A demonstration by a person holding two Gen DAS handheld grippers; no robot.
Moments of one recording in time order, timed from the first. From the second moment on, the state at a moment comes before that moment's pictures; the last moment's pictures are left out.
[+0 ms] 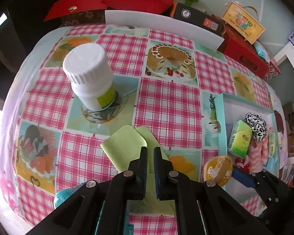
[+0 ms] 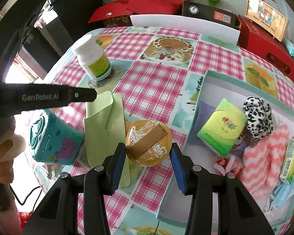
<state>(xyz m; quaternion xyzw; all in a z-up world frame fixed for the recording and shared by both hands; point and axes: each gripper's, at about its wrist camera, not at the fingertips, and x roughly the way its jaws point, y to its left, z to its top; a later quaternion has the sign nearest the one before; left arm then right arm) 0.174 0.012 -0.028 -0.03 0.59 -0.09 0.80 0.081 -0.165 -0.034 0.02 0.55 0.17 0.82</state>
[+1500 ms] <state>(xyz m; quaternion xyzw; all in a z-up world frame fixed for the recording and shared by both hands) 0.178 -0.067 -0.099 0.13 0.70 -0.12 0.69 0.079 -0.211 -0.017 0.06 0.53 0.13 0.84</state>
